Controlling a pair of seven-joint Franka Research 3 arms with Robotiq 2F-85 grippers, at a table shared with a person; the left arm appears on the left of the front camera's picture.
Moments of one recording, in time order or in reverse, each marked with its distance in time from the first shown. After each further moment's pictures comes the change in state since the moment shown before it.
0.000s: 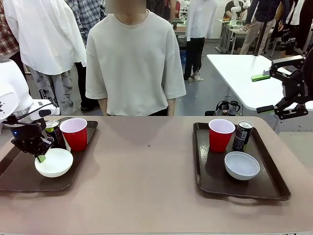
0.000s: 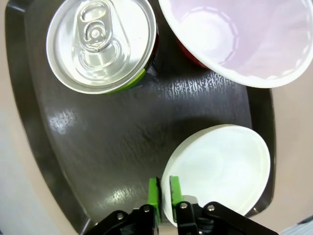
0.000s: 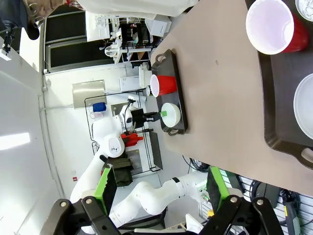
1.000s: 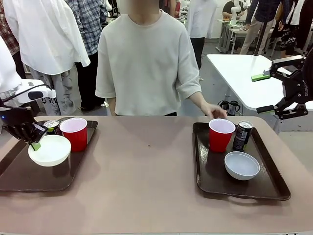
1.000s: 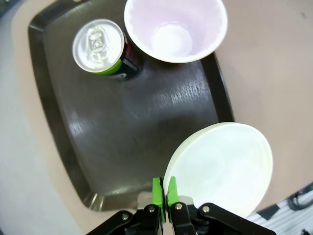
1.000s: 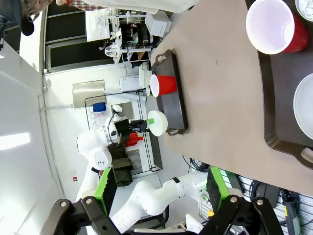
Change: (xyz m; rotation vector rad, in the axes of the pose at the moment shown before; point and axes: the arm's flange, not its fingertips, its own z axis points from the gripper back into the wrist) left arm -0.024 -0.020 0.074 0.006 -0.062 -0.051; right arm 0.000 0.000 0.000 0.000 0.000 0.000
